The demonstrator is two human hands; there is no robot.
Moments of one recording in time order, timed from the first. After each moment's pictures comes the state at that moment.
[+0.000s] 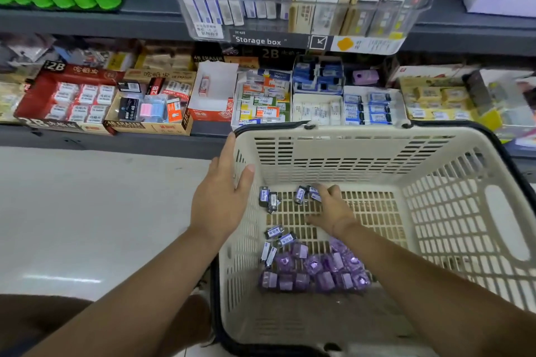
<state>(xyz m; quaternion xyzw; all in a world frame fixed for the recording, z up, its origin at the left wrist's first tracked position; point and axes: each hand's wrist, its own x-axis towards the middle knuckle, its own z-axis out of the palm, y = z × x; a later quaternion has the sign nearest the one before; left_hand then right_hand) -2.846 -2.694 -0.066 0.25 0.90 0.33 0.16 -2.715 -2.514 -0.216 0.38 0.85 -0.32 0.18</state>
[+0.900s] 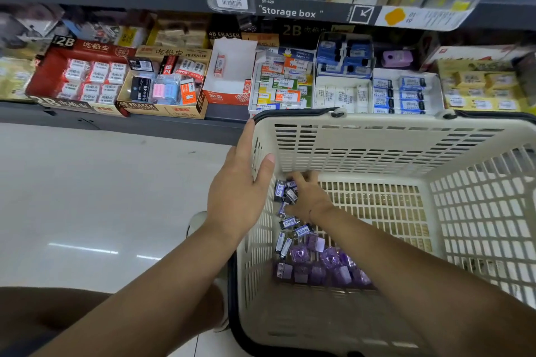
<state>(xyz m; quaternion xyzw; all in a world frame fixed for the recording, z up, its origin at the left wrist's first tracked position) -2.849 -2.693 -0.068 0.24 0.89 0.34 0.19 -2.780 -2.561 -0.228 0.31 0.87 -0.33 0.21</state>
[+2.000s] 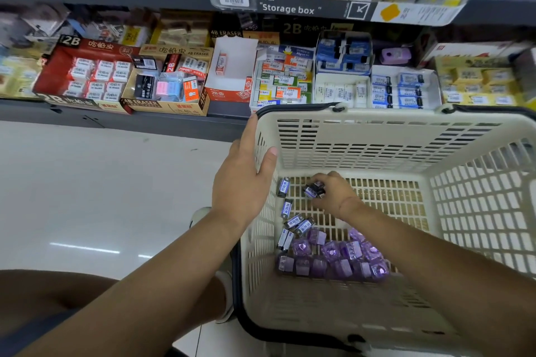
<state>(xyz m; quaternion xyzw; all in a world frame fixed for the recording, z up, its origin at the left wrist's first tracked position) -2.847 -2.691 -0.070 0.25 0.90 0.32 0.18 -2.744 -2.530 -0.207 0.31 0.86 -0.37 0.18</state>
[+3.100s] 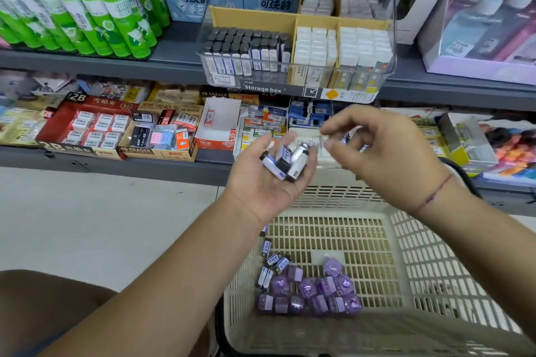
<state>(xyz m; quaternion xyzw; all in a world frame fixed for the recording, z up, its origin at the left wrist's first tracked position) -2.837 -2.635 0.042 -0.20 0.29 0.76 0.55 -2.729 -2.520 0.089 0.21 0.90 -0.35 -0.17</state>
